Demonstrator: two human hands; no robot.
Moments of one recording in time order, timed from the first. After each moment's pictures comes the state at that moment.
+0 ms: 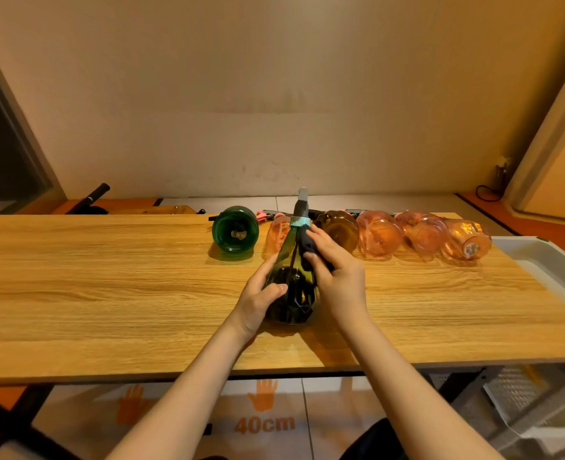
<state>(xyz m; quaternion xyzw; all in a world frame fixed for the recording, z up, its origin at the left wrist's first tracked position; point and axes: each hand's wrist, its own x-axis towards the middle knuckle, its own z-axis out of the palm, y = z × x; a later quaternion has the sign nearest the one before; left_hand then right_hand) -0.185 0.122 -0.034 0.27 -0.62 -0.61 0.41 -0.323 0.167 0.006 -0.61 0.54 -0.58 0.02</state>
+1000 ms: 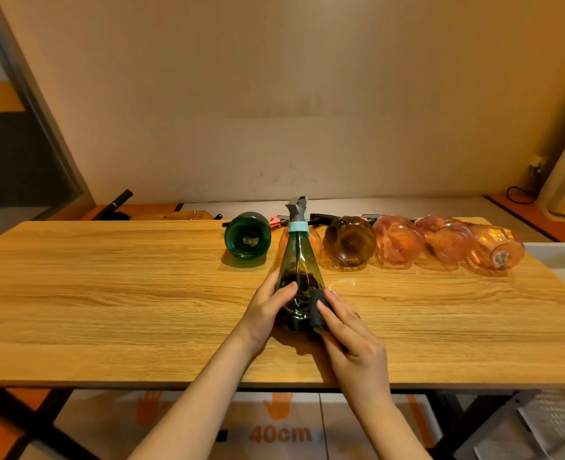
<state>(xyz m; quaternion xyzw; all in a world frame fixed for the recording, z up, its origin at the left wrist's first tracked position) -0.185 0.122 -0.033 0.29 -0.60 -0.62 0.41 -0.317 0.211 -0.062 -0.66 0.50 -0.56 -0.06</state>
